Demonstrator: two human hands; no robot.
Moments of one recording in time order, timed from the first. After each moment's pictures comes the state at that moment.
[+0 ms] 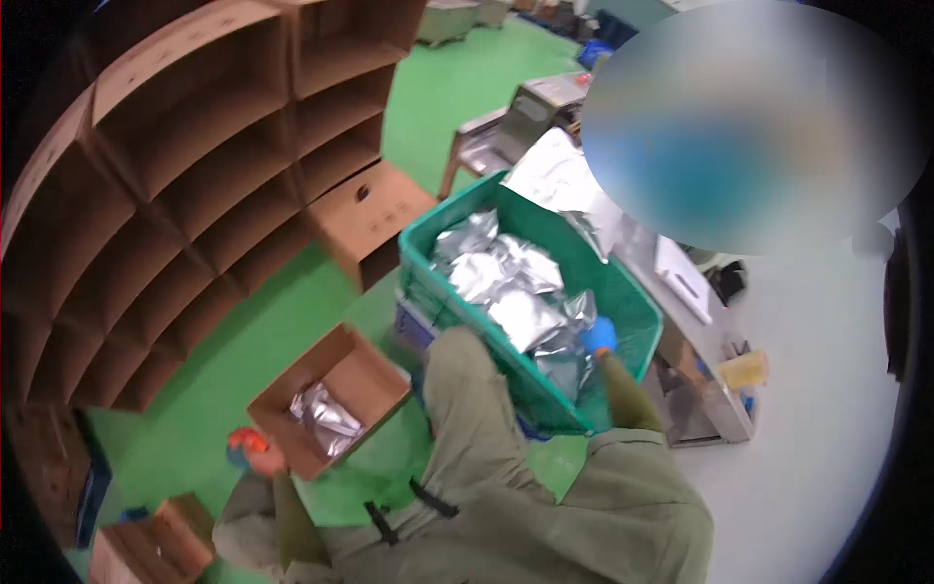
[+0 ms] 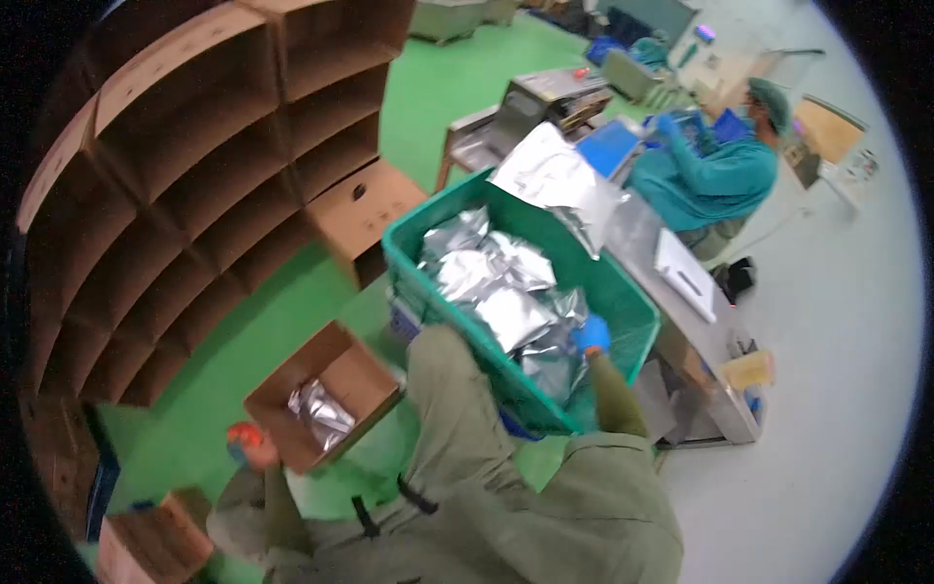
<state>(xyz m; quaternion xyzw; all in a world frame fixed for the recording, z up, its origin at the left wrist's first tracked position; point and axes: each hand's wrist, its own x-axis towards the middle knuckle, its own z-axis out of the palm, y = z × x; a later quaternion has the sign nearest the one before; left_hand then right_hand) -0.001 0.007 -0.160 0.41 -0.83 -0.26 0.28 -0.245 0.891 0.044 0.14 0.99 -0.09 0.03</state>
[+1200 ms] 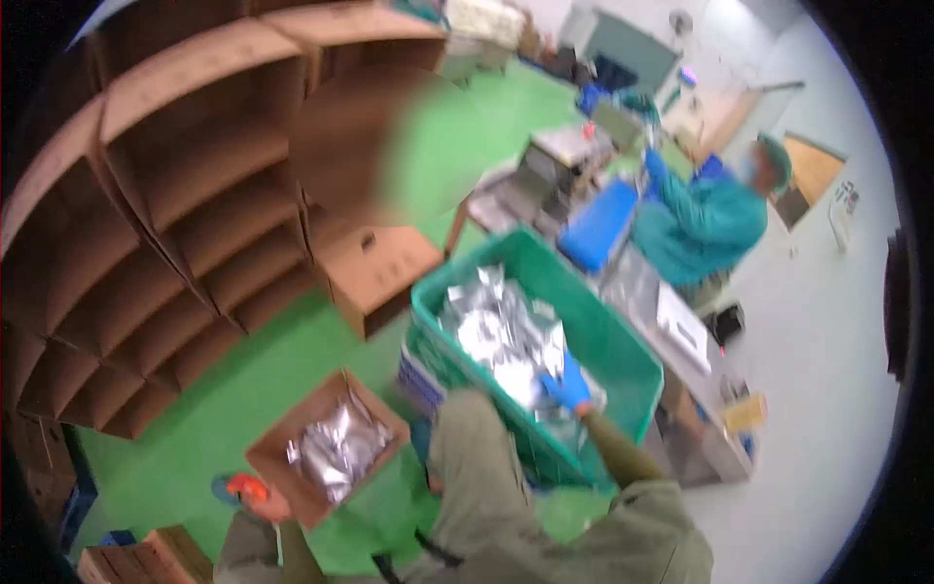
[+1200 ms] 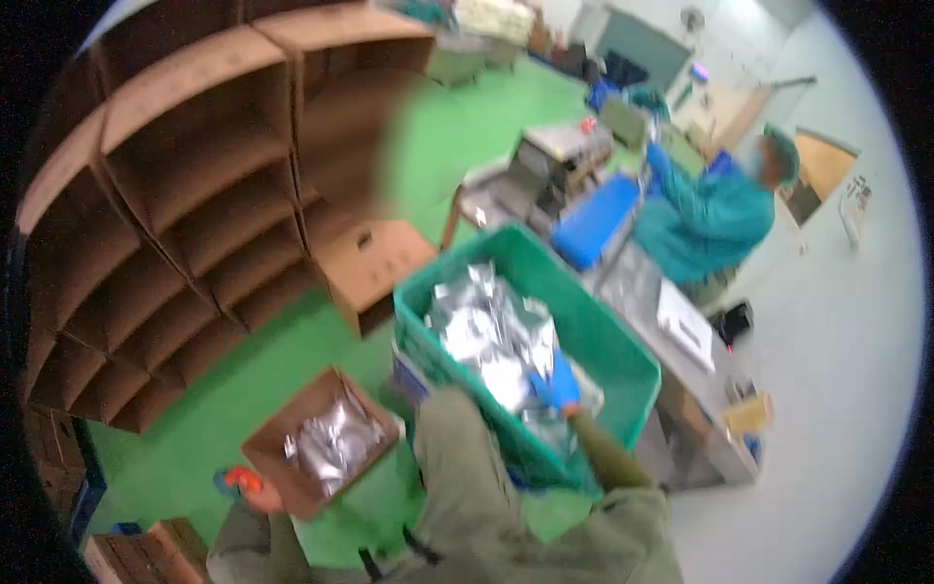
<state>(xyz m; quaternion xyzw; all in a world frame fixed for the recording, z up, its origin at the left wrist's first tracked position) 0.000 0.024 -0.189 0.46 -0.76 -0.24 0.38 -0.258 0.750 0.094 -0.09 0.94 -0.29 -0.13</state>
